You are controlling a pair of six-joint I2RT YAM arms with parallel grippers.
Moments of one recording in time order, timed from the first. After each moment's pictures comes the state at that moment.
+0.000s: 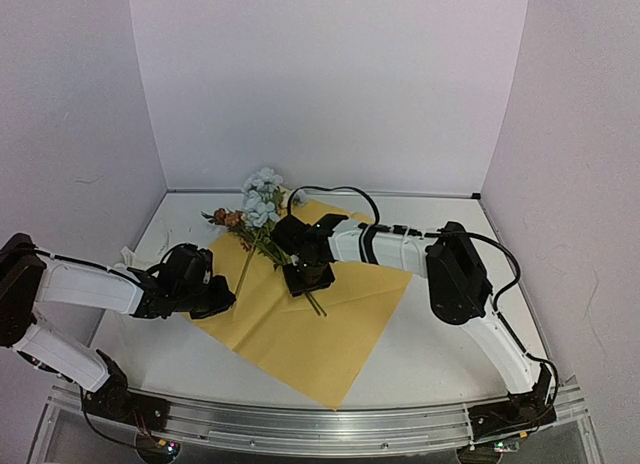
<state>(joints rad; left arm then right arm) -0.68 1.38 0.52 0.07 -0.04 -0.89 0.96 2.51 2.19 -0.89 0.20 0.53</state>
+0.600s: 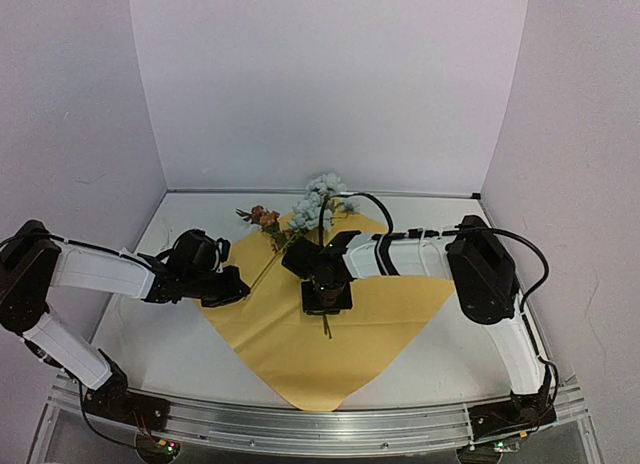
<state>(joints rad) -0.64 1.47 0.63 0.07 0.12 -0.78 1.01 2.32 1.82 -0.83 0.23 0.85</state>
